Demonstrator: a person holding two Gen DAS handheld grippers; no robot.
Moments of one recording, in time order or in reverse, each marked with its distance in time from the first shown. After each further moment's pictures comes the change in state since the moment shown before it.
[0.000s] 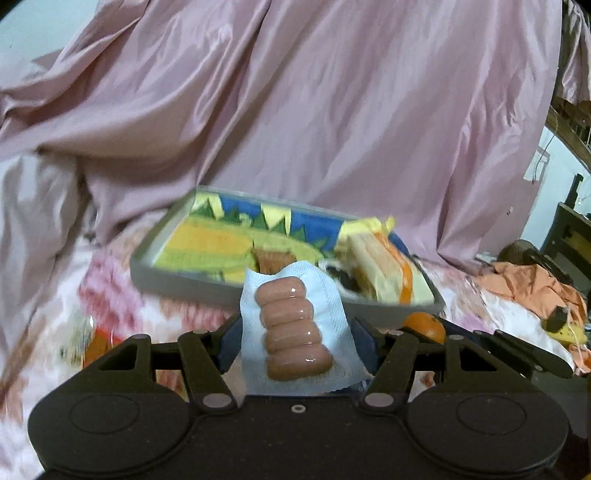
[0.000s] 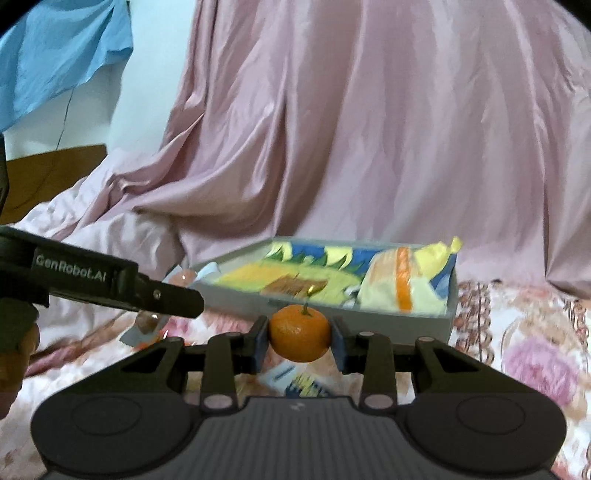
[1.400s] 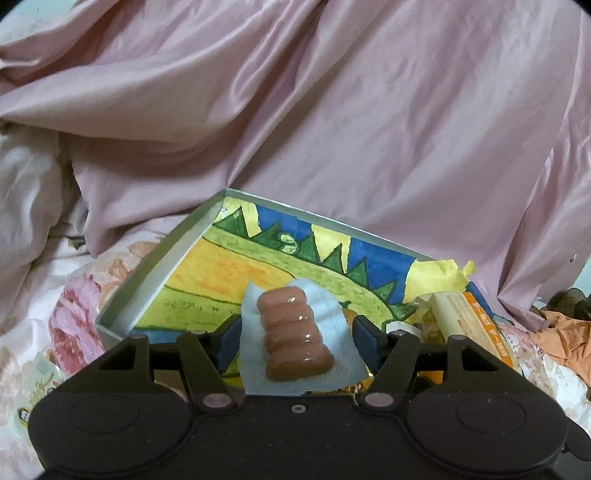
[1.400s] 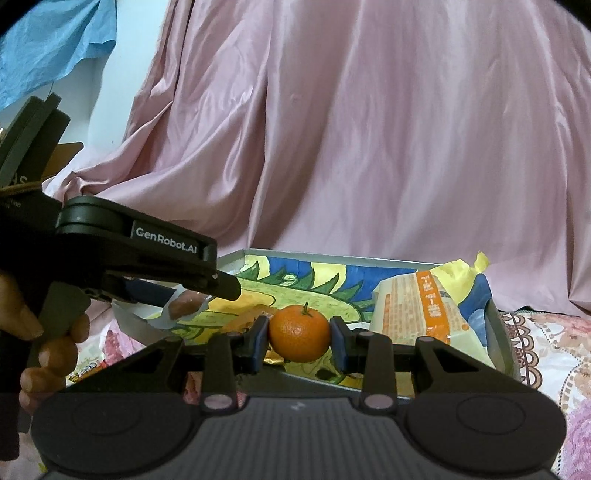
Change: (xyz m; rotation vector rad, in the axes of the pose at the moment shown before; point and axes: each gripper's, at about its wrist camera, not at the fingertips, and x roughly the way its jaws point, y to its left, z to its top) left arm 0.121 0.041 0.044 -0.141 0.017 0.091; right arm 0.104 -0.007 0.007 -0.015 0.002 -0.035
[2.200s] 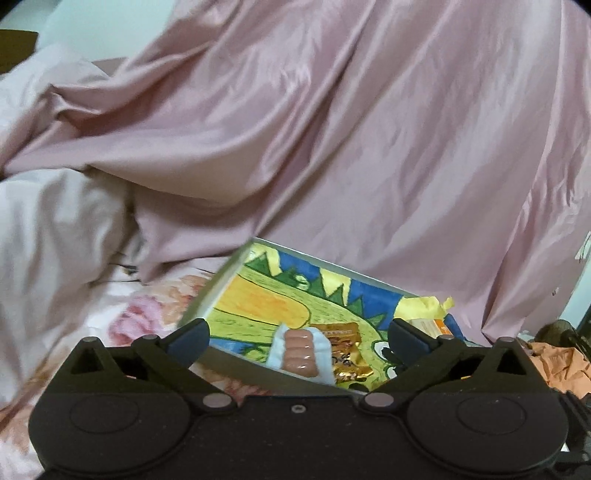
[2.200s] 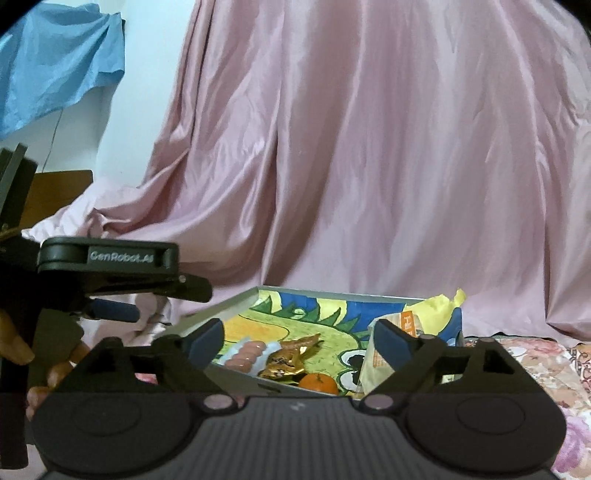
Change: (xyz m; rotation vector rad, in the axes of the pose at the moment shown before) left arm -0.105 0.013 -0.019 -0.022 -0.184 0.021; right arm -0.085 0.016 0.023 0.008 -0.102 0.002
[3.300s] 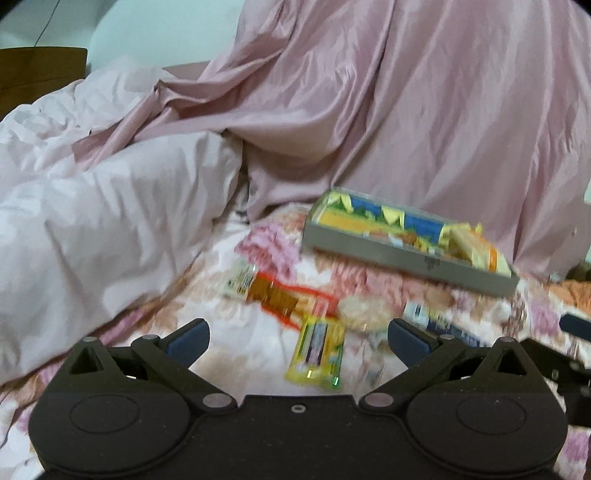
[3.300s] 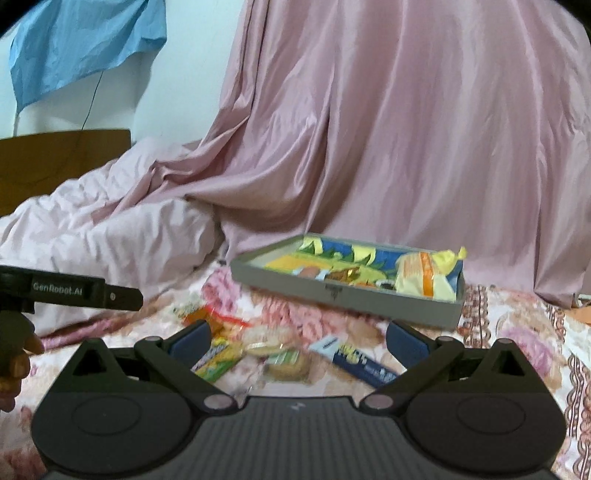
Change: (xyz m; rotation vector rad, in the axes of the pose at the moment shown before) left arm -0.154 0.064 -0.102 0.093 0.051 0.146; right arm -0.113 0.066 -0.047 -0.092 0.139 0.029
